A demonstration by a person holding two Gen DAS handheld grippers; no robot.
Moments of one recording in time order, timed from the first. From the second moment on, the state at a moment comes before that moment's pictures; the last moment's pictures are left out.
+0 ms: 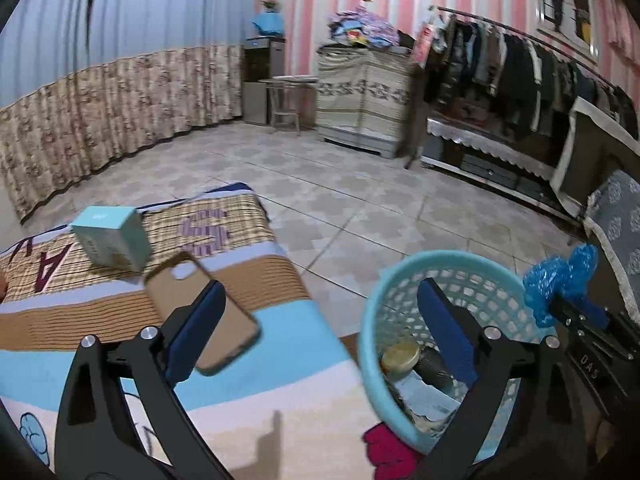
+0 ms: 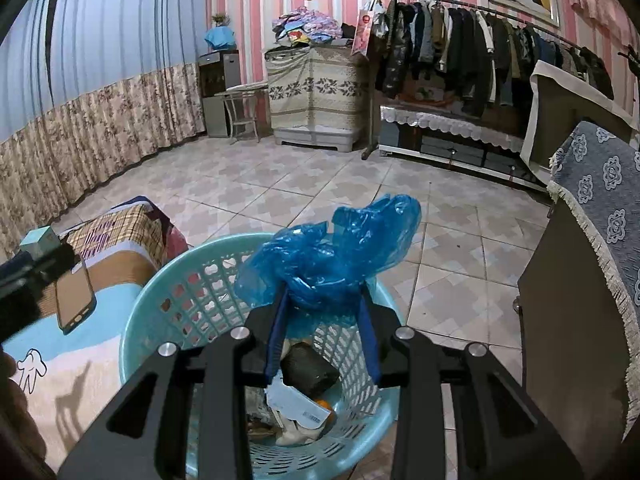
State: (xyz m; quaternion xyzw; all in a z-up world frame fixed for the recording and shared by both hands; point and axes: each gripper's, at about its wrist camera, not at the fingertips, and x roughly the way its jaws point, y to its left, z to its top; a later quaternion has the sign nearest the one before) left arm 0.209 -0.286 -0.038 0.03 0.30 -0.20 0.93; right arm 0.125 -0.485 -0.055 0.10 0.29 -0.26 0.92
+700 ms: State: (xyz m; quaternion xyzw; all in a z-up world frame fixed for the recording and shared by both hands) left arm 0.190 -0.220 -0.012 0.04 0.25 -0.14 0.96; right arm 0.137 -0.460 -0.058 0.09 0.27 -0.26 0.92
